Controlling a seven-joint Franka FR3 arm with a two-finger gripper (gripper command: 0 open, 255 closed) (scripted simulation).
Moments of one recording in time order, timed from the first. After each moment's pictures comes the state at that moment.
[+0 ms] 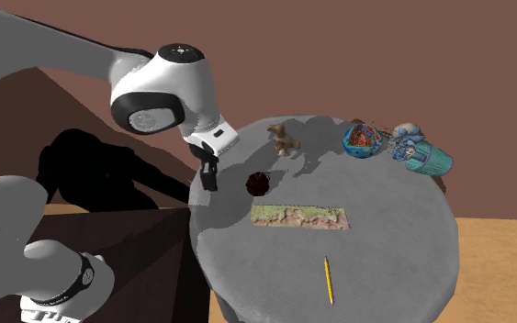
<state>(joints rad) 0.03 -0.37 0.44 -2.55 0.24 2.23 0.29</state>
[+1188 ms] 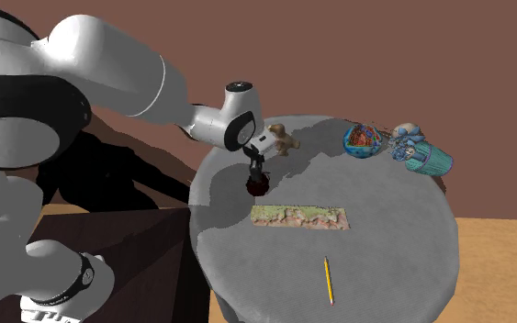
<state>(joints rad) 0.14 0.41 0.45 -2.11 -0.52 2.56 1.14</state>
